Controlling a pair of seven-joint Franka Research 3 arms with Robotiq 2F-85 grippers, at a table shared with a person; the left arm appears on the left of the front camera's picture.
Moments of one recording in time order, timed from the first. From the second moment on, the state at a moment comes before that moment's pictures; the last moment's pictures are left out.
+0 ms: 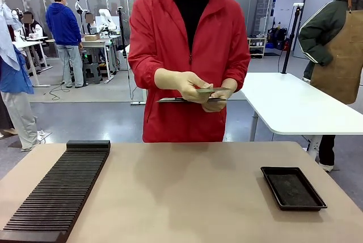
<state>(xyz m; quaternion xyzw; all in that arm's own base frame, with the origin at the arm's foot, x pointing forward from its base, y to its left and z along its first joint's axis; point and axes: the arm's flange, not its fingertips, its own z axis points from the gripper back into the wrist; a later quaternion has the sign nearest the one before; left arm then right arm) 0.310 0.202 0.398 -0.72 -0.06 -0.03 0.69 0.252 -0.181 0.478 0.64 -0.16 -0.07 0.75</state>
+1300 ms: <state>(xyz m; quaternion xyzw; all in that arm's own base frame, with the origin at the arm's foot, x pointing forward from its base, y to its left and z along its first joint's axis) 0.310 0.201 0.398 -0.72 -0.06 -0.03 0.69 0.405 0.079 0.538 0.67 0.04 -0.13 0.73</state>
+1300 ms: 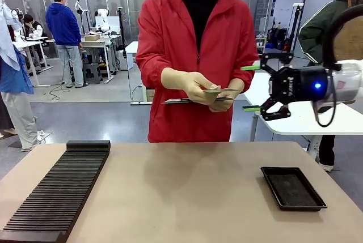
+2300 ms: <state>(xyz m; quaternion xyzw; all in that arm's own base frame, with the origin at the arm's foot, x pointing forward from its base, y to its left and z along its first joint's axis) 0.310 0.201 0.398 -0.72 -0.06 -0.03 0.69 0.432 0.124 0.521 0.69 0.09 -0.12 0.71</state>
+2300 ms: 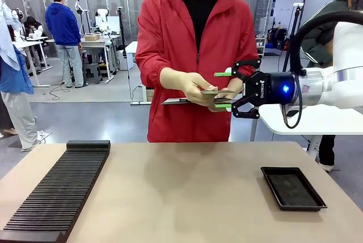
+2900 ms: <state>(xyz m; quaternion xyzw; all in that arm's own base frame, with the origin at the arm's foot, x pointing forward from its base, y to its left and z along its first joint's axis) 0.310 0.201 0.398 -0.72 -0.06 -0.03 0.69 0.434 0.128 0.517 0.70 0.11 -0.12 0.70</state>
